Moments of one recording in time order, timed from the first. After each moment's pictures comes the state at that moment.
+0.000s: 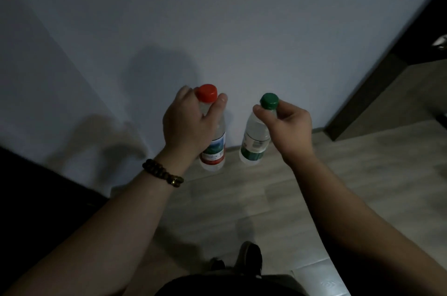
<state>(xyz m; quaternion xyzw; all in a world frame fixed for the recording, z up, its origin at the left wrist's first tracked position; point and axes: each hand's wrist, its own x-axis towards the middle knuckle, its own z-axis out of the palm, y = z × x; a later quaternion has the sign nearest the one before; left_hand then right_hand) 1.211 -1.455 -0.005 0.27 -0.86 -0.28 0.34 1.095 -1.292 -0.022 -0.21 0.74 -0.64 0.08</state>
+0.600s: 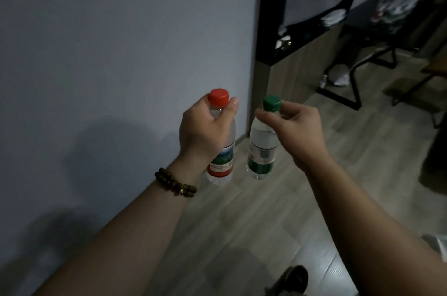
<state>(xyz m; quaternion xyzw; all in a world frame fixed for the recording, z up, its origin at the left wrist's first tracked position) 1.012 -1.239 0.033 0.03 -0.82 -0.52 0.24 0.995 -1.056 0.034 -0.05 0.75 -0.65 -0.08</state>
